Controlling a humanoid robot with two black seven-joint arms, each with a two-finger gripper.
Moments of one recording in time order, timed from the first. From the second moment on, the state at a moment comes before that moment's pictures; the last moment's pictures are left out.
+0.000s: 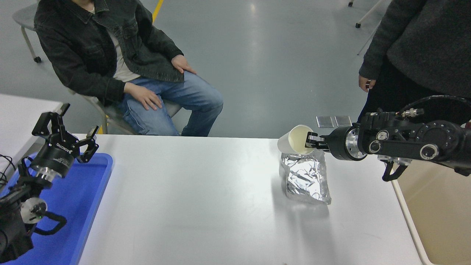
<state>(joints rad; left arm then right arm) -0.64 0.46 -0.42 -0.23 0.02 -0.78 -0.81 1.57 -0.65 -0.58 1.32 -0.48 0.02 -0.02</state>
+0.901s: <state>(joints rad) -0.64 0.46 -0.42 -0.23 0.02 -0.78 -0.81 1.79 -1.06 -0.57 1.44 -0.56 0.30 -0.02</state>
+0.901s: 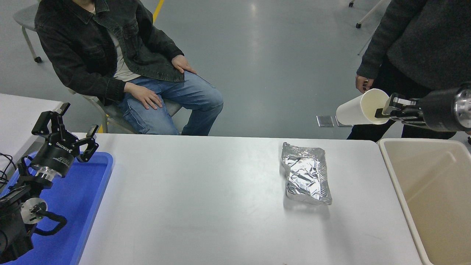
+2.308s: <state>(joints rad) -0.64 0.46 -0.42 -0.23 0.02 -0.78 -0.81 1.64 -1.17 -0.57 1.23 -0.57 0.21 -0.02</state>
